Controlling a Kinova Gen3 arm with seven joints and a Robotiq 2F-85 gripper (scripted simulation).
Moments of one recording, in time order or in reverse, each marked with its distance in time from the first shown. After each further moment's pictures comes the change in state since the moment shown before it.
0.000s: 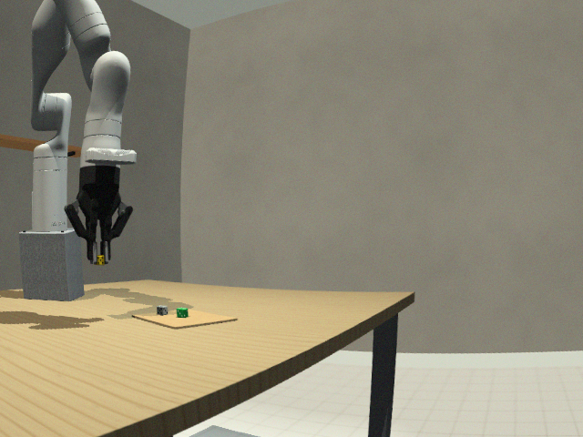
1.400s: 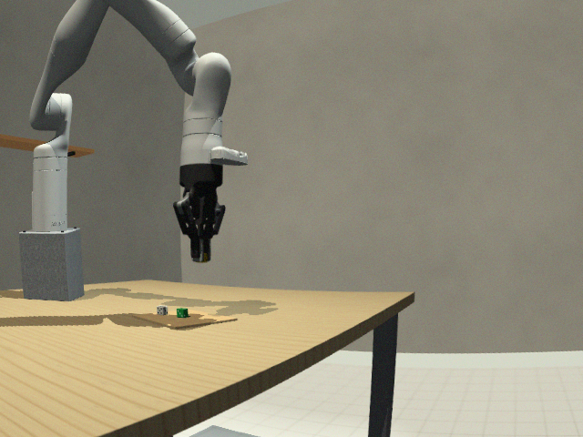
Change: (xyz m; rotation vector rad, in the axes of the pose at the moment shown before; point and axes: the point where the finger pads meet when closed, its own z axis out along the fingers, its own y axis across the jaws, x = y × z) arm 0.066 -0.171 -0.004 -0.002 0.000 -0.408
